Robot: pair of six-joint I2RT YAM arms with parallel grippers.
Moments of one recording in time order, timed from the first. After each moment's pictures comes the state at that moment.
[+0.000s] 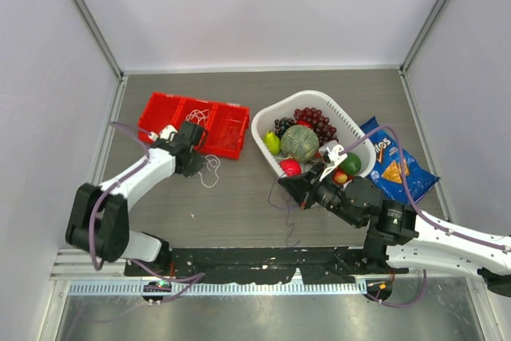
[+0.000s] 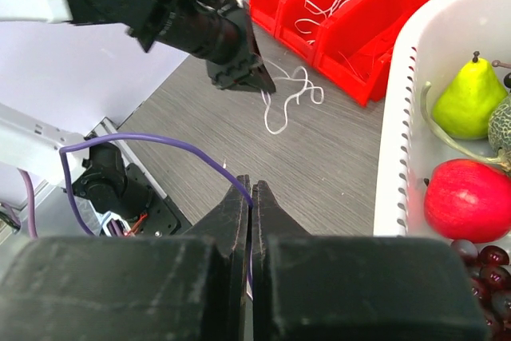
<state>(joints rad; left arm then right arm) -0.37 1.45 0.87 -0.62 -0.30 -1.11 1.21 0.65 0.64 -0.08 0.34 0.48</state>
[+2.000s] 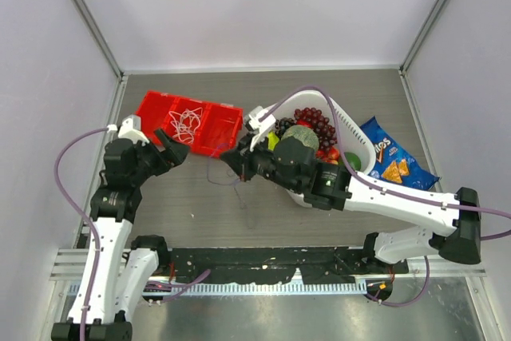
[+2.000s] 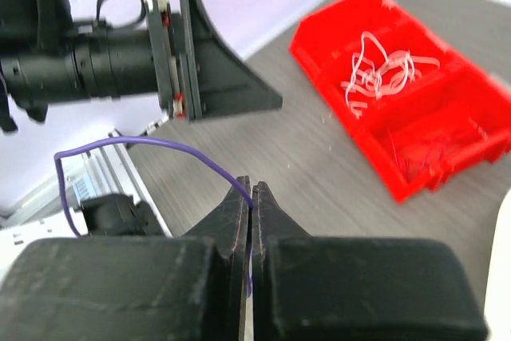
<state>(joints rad) -0.03 0.69 0.75 -0.50 0.24 -0.57 1.20 1.25 1.10 0.01 0.24 0.34</state>
